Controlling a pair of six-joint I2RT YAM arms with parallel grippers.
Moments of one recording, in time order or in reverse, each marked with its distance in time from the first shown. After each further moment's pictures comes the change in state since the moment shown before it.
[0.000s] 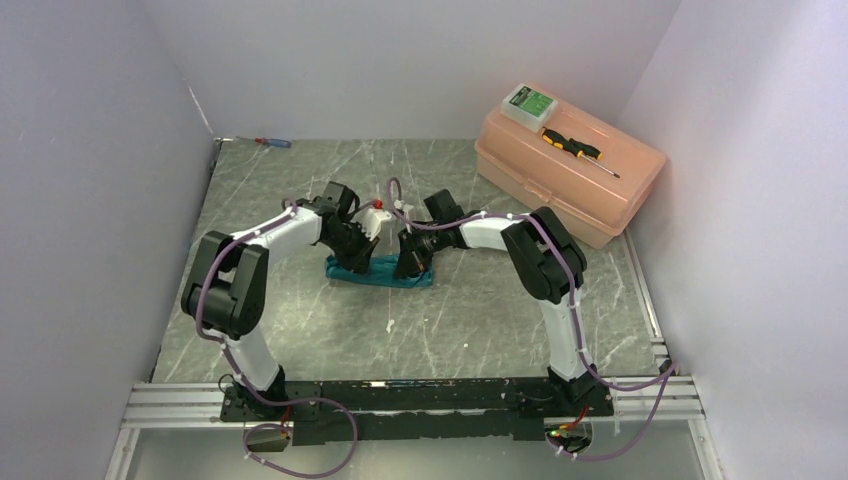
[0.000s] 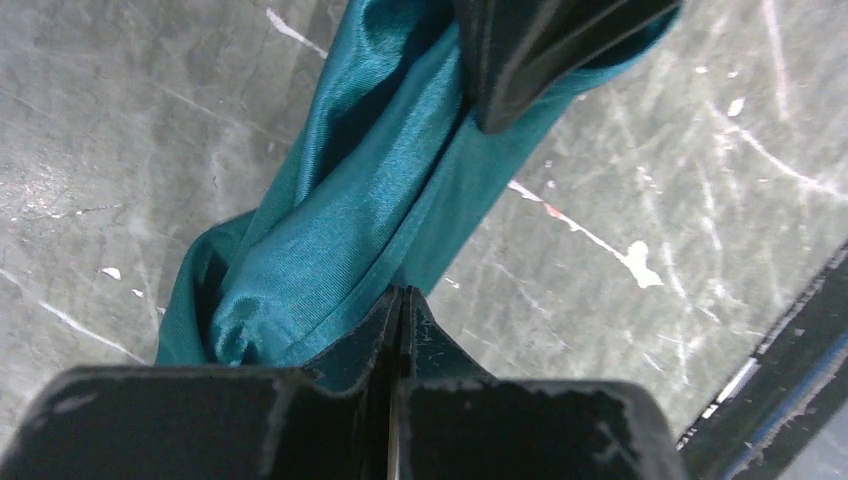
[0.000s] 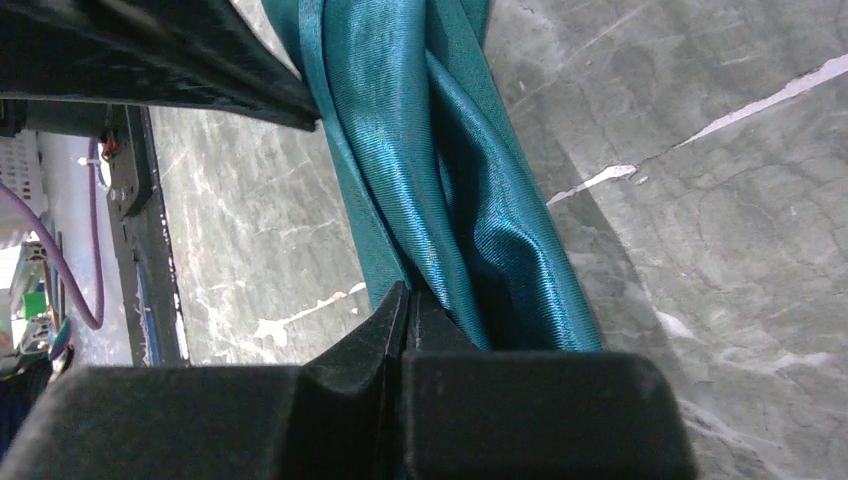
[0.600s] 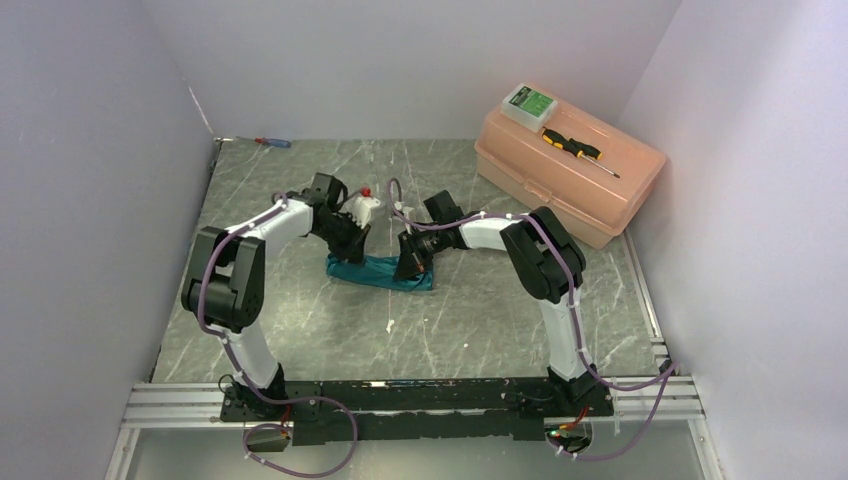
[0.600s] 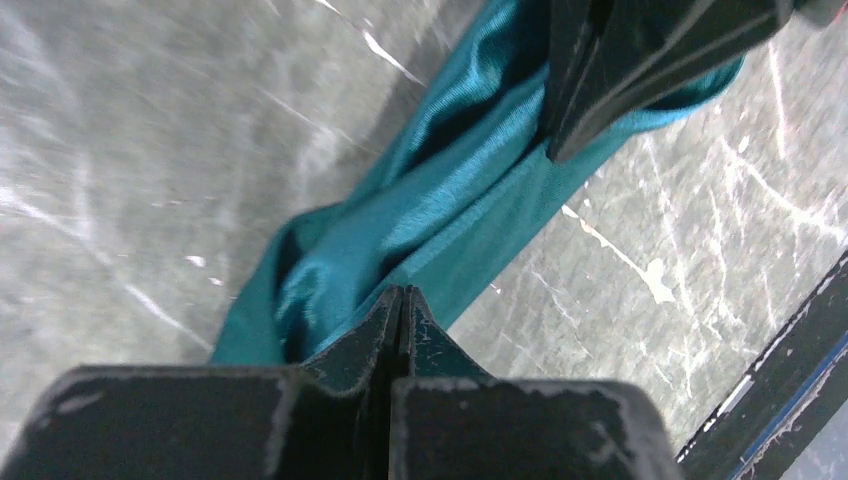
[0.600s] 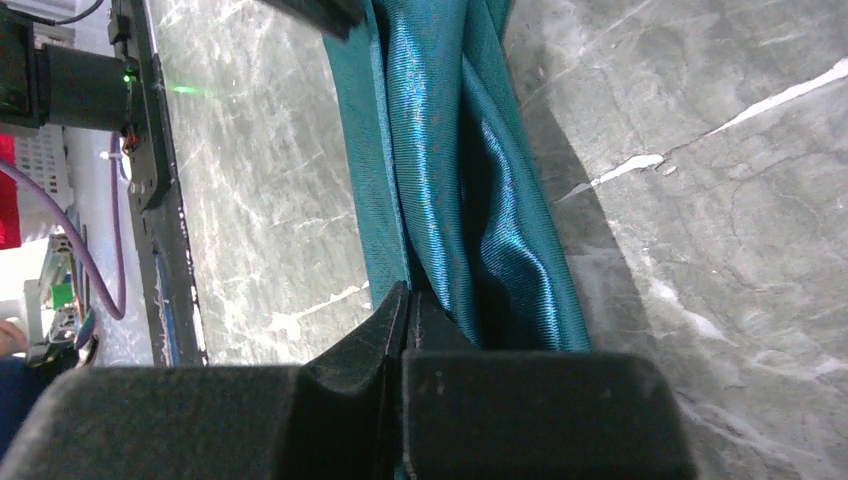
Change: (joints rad) left arm 0.065 0.044 0.022 0.027 0.028 -0.006; right arm 0.000 0.006 -0.001 -0.006 -0.035 0.011
